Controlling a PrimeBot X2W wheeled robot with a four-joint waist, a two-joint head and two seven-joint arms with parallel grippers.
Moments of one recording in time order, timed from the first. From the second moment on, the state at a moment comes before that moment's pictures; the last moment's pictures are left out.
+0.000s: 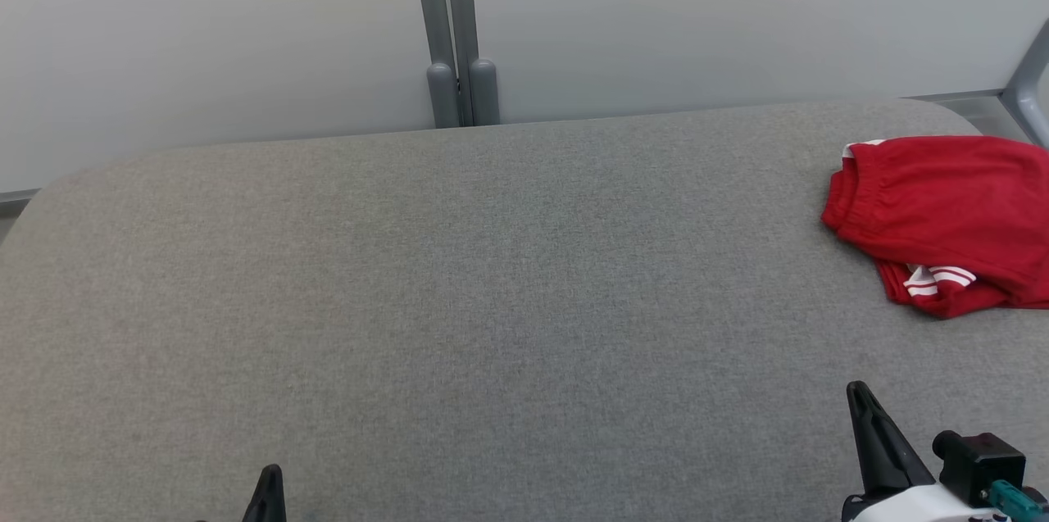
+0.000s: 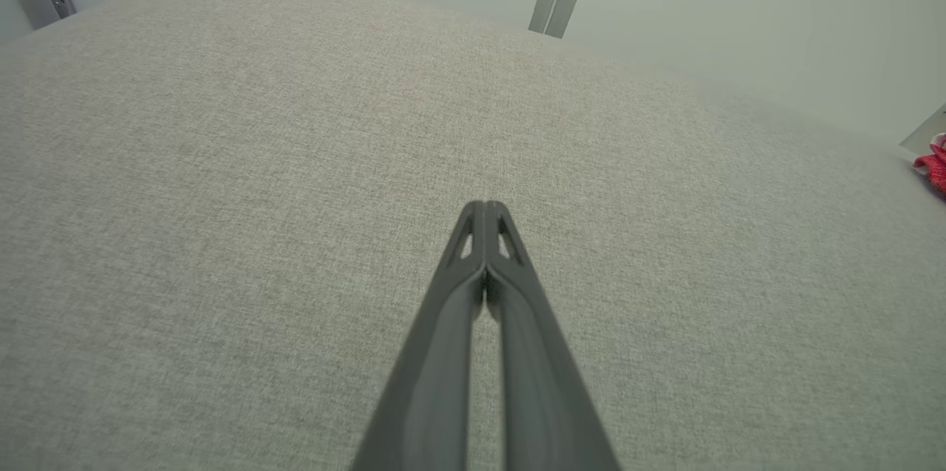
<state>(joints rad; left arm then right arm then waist) 0.17 0.04 0.01 0.31 -0.33 -0.12 -0.23 0.14 -0.13 0.00 0.18 0.21 0.13 -0.24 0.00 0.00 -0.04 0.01</state>
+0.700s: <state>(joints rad) 0.10 0.04 0.03 0.29 -0.68 -0.12 -0.14 0.09 -0.11 -0.02 0.20 0.59 0.13 -0.15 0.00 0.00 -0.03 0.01</state>
